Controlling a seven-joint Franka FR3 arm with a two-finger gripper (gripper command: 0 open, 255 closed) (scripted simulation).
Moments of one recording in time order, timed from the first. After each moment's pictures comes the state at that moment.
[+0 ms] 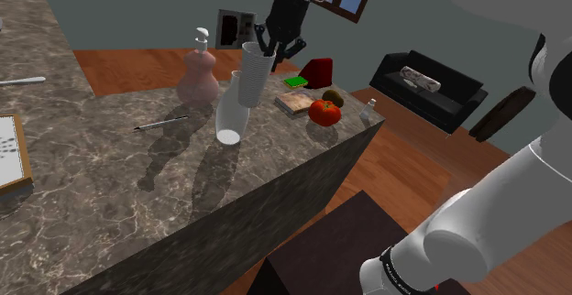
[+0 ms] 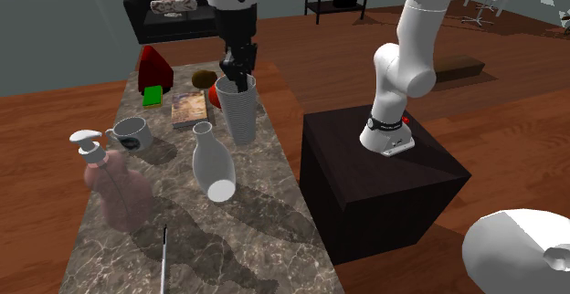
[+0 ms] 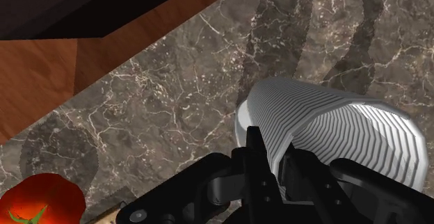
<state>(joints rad) -0.03 -0.04 0.27 -1.71 0.10 1.70 0.75</state>
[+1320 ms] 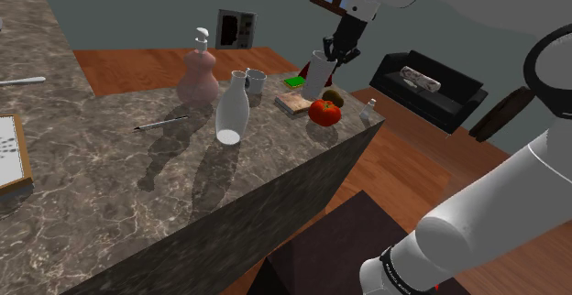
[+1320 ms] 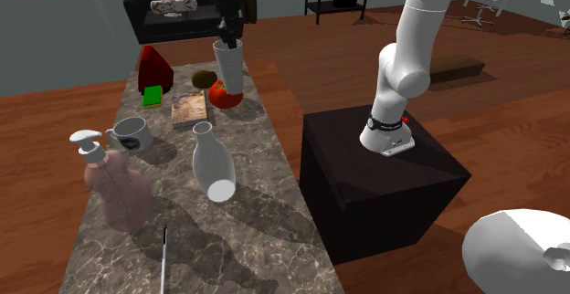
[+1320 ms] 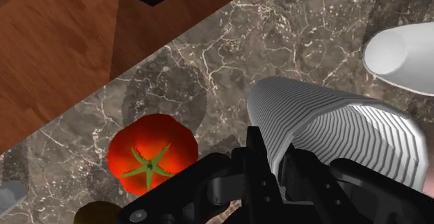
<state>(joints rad) -0.25 -0.03 0.02 -1.75 0.09 1.70 0.27</state>
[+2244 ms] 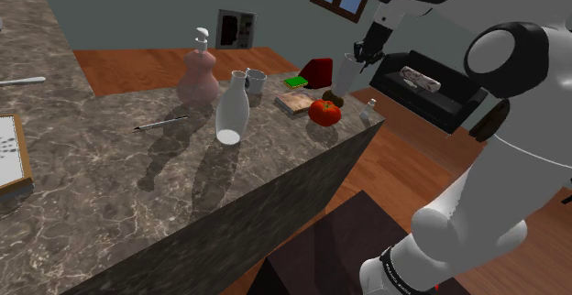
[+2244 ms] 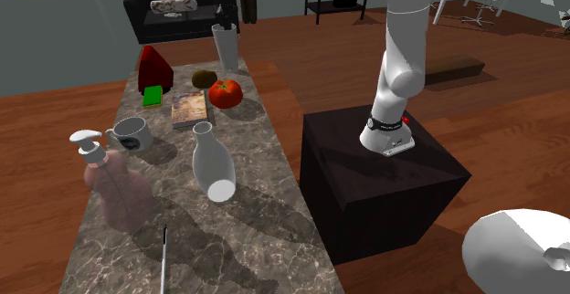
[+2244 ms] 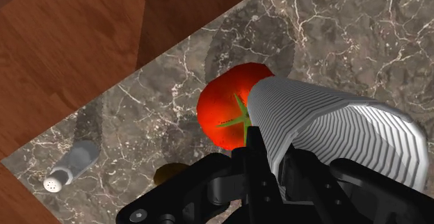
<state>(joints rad) -0.42 0.21 -0.13 -1.47 0.11 1.63 -0.03</state>
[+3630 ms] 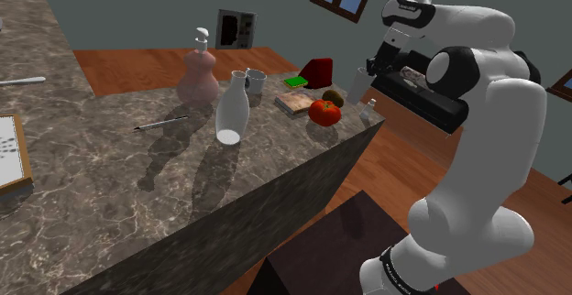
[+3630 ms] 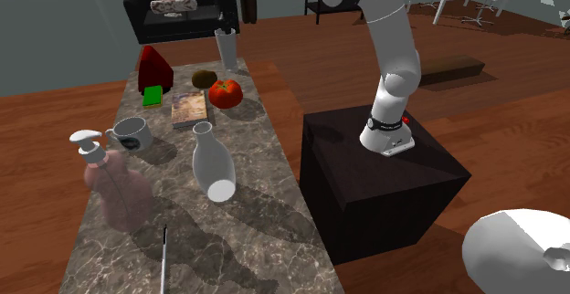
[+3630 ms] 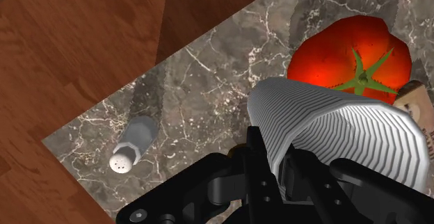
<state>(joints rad) -0.58 0.54 -0.18 -1.15 0.16 1.62 -0.24</state>
